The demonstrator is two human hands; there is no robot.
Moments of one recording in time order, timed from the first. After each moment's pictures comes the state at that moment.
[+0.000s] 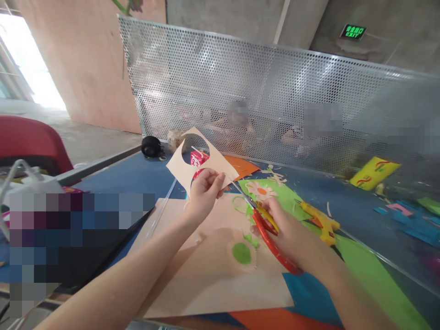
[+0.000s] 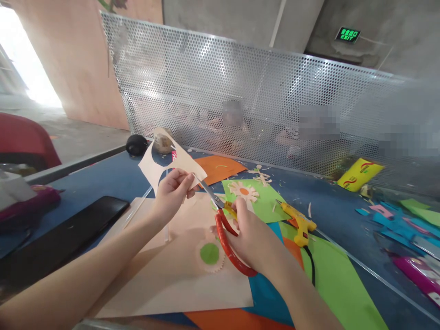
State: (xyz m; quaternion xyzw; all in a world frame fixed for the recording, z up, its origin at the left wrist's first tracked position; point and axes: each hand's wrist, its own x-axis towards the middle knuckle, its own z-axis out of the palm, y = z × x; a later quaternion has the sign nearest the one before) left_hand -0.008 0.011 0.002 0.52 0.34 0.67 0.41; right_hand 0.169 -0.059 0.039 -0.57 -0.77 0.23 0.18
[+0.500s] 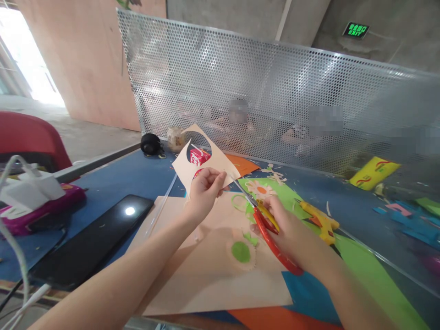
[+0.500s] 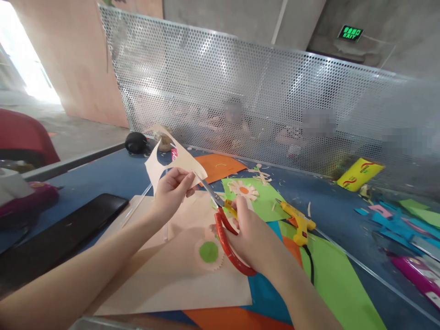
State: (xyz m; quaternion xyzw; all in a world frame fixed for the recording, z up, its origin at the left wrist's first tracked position) left_hand -0.008 0.007 0.003 0.51 0.36 0.67 0.40; right_hand 0.171 -0.057 0.032 -0.57 -0.76 0.22 0.20
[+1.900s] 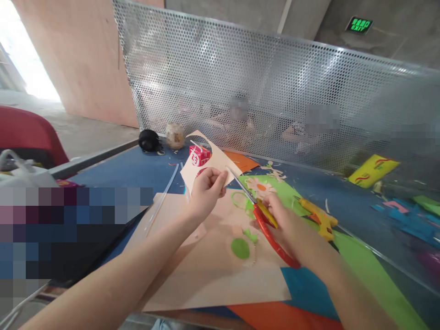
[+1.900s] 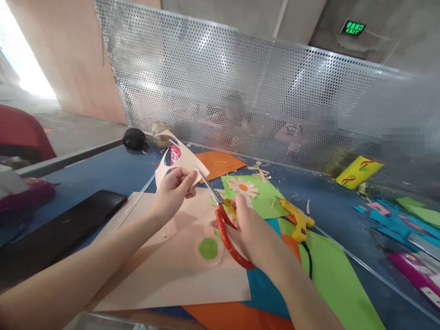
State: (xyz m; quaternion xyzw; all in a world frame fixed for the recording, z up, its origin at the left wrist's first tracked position) left_hand -0.002 0.003 0.002 0.50 0.35 0.65 0.45; right_hand 0.171 -0.054 0.032 -0.59 -0.75 0.23 0.18
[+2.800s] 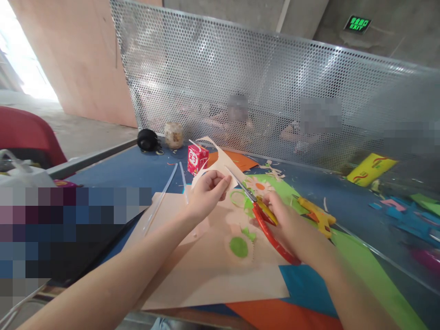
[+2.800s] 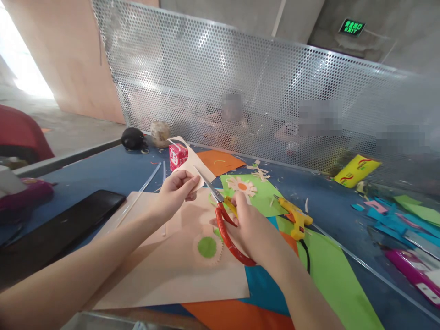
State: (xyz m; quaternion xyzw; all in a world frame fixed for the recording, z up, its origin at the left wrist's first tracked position) left_hand -0.002 0.003 -0.003 0.53 0.33 0.61 0.50; right_hand 0.168 -0.057 0.045 -0.60 -0.75 0.23 0.16
